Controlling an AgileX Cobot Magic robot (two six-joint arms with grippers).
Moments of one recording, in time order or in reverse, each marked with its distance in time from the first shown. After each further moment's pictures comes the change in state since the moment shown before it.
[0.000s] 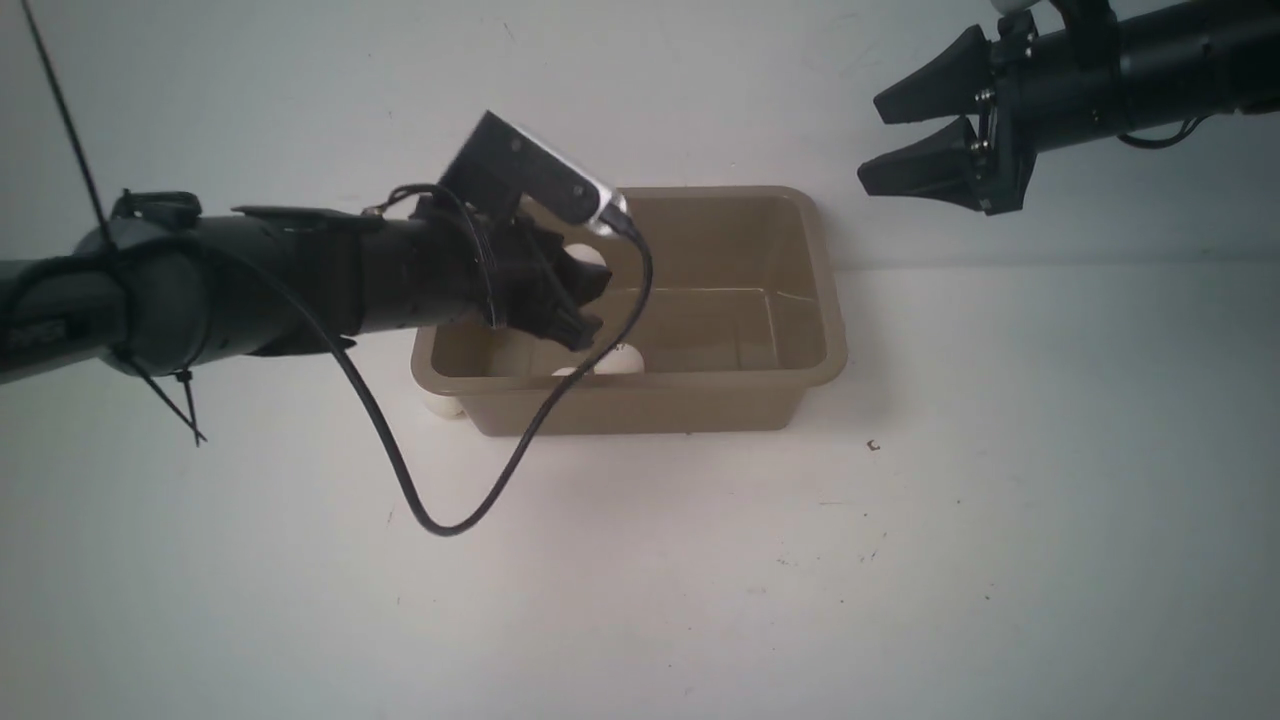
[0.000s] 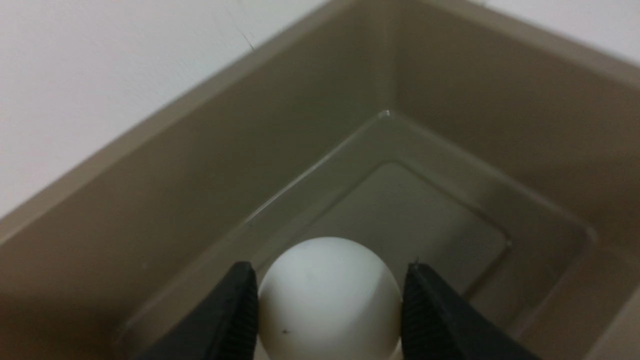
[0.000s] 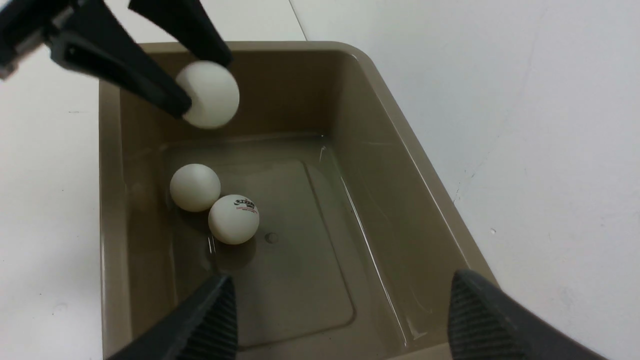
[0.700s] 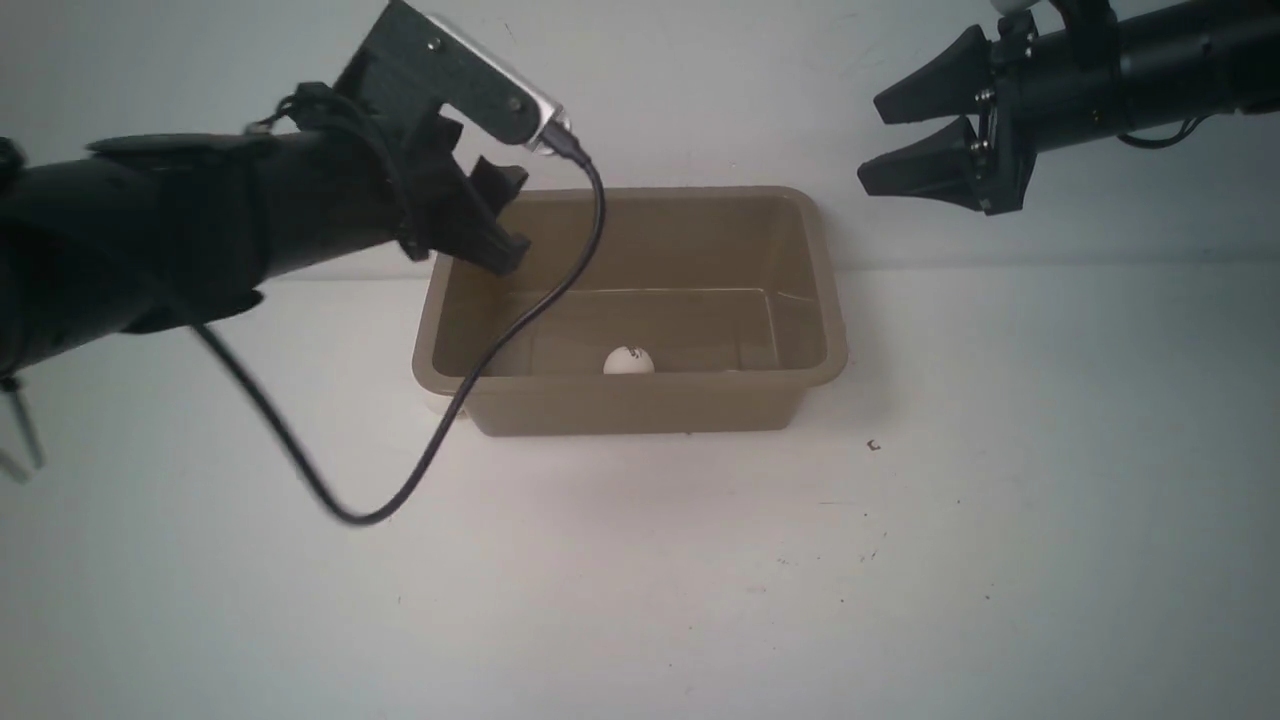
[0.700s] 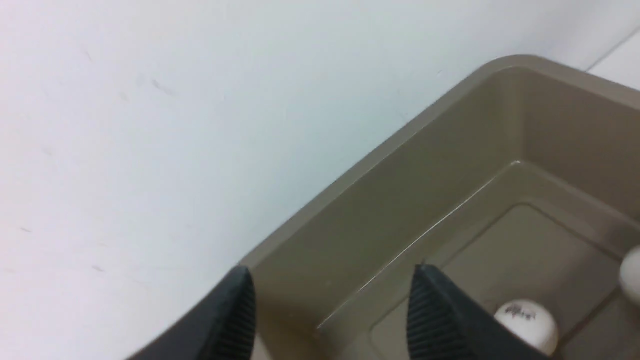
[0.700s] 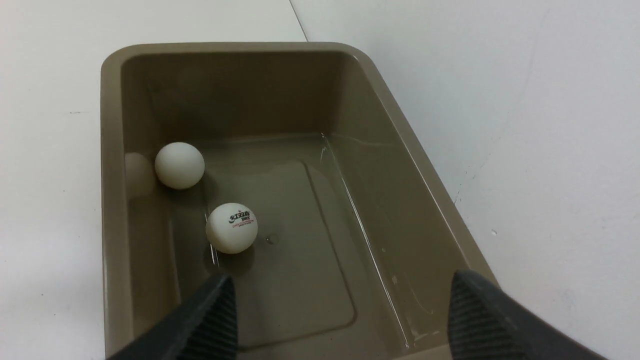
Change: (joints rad) right arm 0.000 0.000 0.000 0.000 0.000 0.000; left arm 0.001 -0.326 0.112 -0.011 -0.220 0.085
